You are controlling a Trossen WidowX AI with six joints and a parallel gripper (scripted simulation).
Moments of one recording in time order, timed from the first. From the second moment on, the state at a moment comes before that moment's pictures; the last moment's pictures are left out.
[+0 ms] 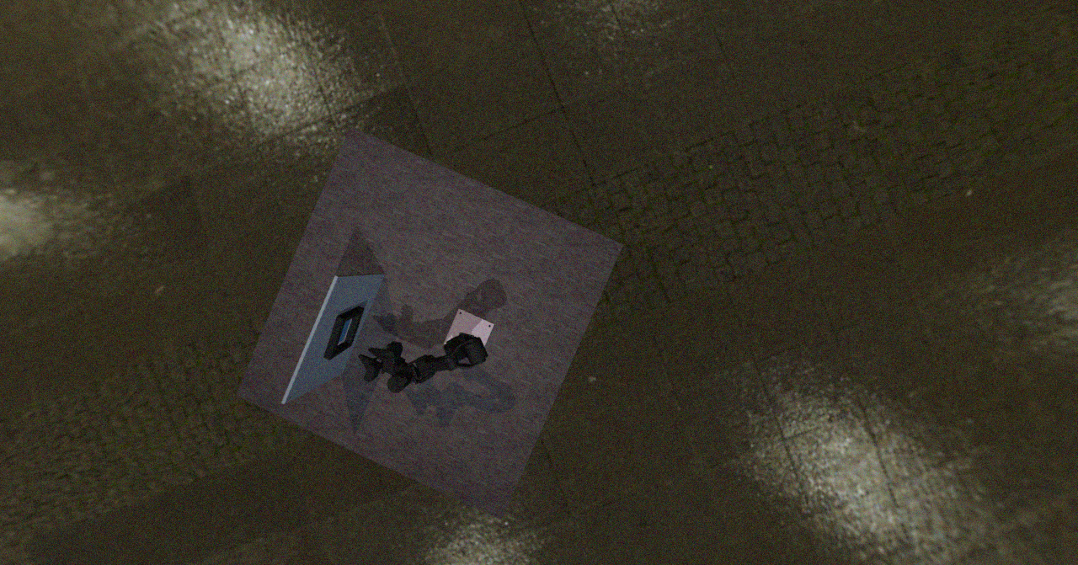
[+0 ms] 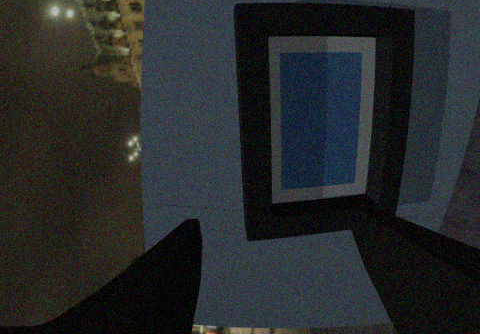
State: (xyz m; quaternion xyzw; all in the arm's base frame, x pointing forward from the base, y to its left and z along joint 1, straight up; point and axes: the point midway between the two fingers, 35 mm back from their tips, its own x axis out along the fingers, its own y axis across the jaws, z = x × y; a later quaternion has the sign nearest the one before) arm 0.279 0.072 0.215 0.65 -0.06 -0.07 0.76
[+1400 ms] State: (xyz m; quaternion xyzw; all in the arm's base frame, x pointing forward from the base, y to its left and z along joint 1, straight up) arm 0.357 0.056 0.215 0.65 -0.07 -0.06 0.75
